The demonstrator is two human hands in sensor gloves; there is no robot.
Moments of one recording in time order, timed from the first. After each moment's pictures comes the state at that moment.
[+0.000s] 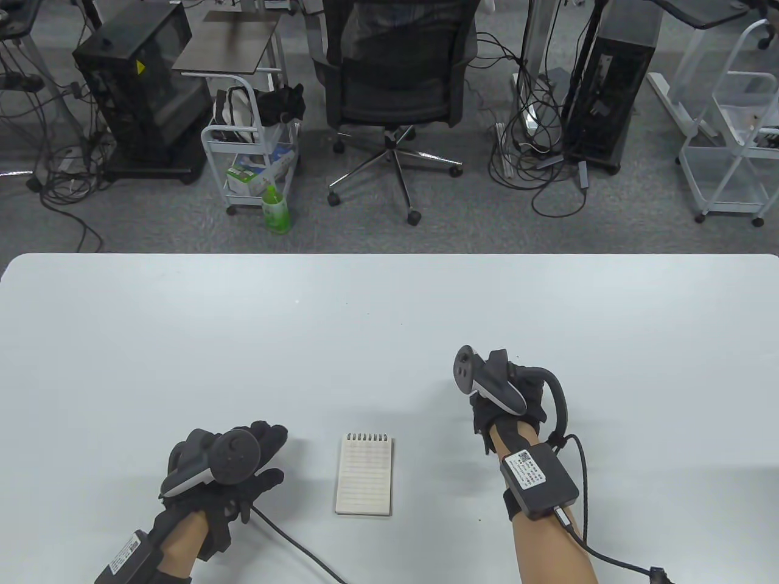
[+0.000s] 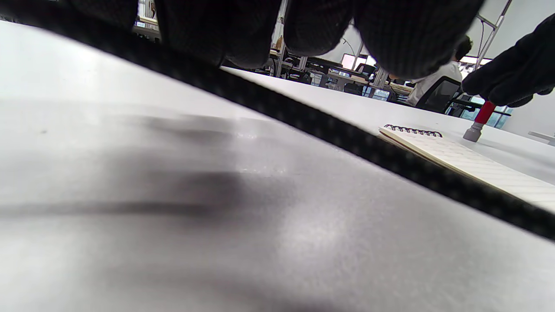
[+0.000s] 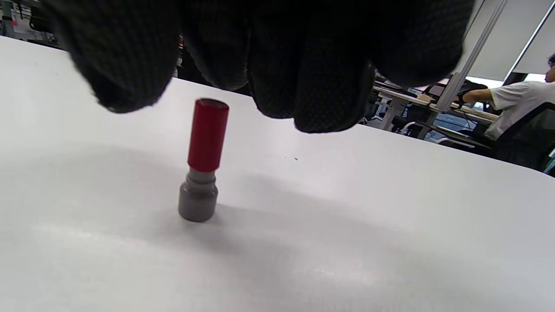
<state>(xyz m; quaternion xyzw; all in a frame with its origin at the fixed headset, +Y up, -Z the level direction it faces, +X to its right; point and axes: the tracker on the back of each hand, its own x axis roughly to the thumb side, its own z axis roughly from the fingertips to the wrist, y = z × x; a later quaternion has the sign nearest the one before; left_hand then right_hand) -0.276 -0.767 -0.297 -0.12 -0.20 0.08 0.97 0.127 -0.730 -0.389 0.06 -0.07 -0.99 0.10</state>
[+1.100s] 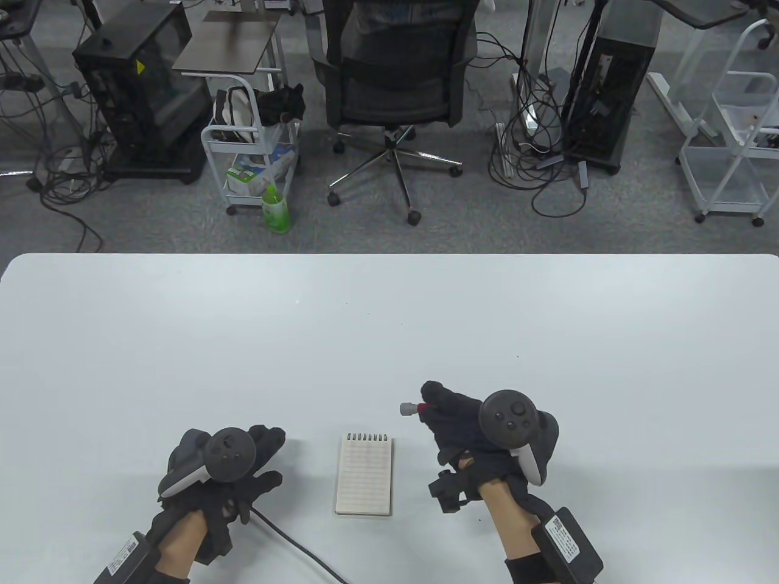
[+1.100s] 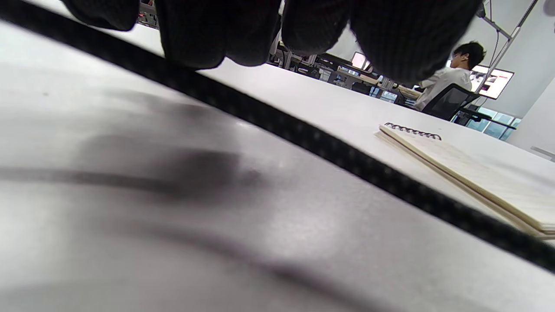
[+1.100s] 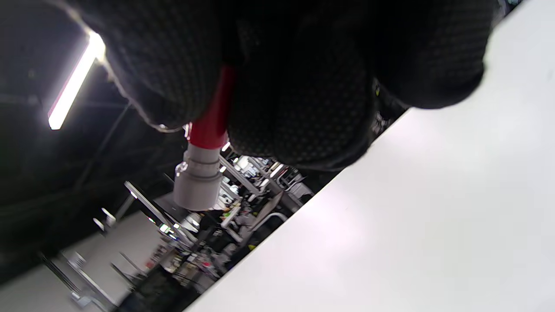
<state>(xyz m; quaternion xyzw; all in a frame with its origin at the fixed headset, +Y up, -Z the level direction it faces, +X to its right) -0.277 -0.772 -0.295 -0.15 -0.18 0.12 0.96 0.106 -0.706 -0.303 -0.05 0.06 -0.88 -0.48</state>
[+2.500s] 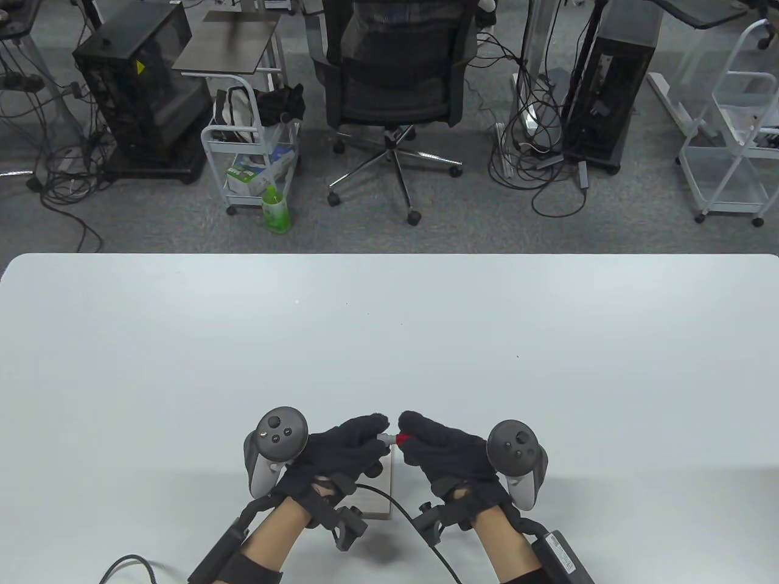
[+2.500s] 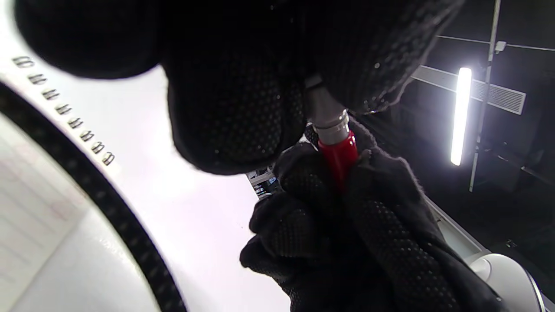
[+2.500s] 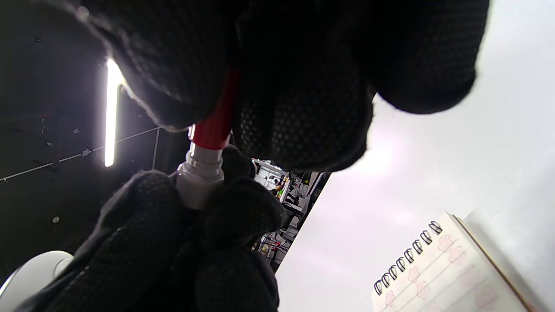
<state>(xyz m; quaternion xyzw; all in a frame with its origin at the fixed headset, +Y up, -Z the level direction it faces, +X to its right) -0.158 -0.746 -0.300 -0.08 -0.16 0.54 0.82 0.096 -0.750 -0.288 -0.11 0.02 -0.80 -0.59</state>
